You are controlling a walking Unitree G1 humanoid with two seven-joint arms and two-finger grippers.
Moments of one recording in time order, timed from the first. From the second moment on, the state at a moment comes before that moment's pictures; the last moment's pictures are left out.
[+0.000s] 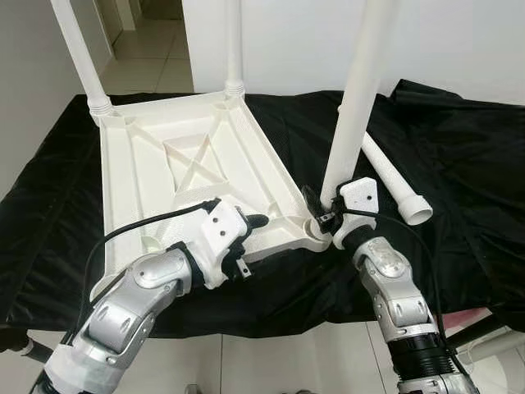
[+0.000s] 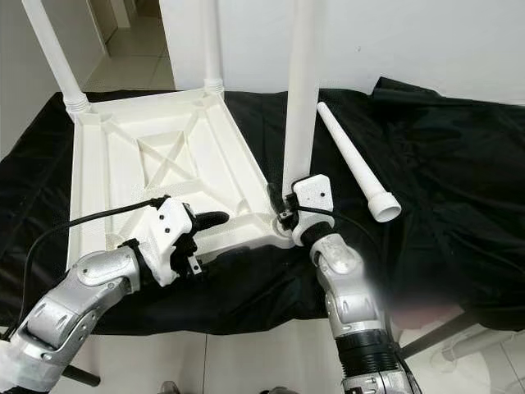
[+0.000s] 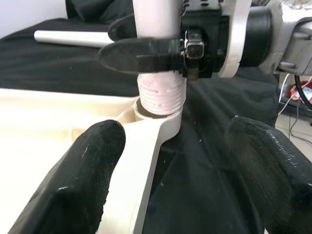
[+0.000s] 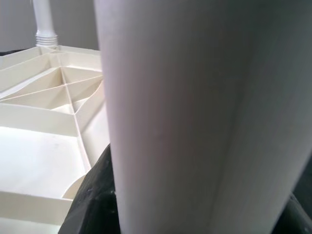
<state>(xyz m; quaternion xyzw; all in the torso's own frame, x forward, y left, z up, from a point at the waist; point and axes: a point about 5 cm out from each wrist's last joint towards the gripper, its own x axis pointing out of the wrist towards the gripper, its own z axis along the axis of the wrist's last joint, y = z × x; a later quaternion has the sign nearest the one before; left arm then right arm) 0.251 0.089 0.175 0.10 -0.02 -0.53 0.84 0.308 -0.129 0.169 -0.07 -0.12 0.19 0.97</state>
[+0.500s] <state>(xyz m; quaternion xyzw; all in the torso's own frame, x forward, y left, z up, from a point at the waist) 0.249 0.087 0.179 0.11 -0.03 -0.53 0.84 0.310 -0.126 0.167 -0.09 -0.12 0.21 0.97</state>
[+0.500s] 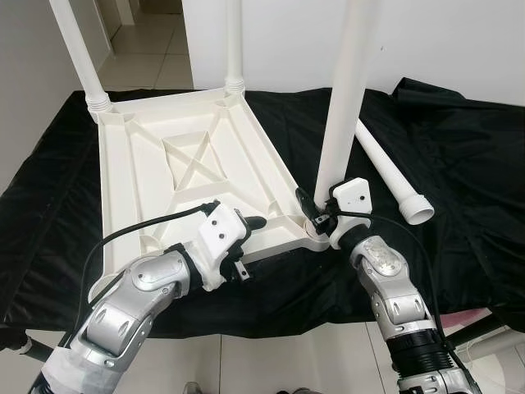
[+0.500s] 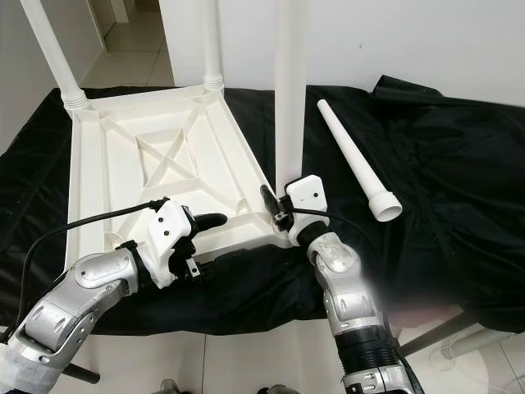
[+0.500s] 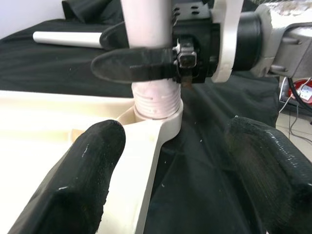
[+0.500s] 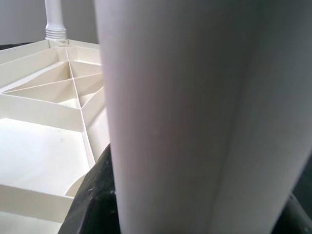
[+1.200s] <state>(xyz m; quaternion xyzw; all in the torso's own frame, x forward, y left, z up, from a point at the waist) 0.248 0.087 0.181 0.11 -0.03 -0.53 0.84 0.301 -0.125 0.160 -0.14 -0.12 0.29 0.94</state>
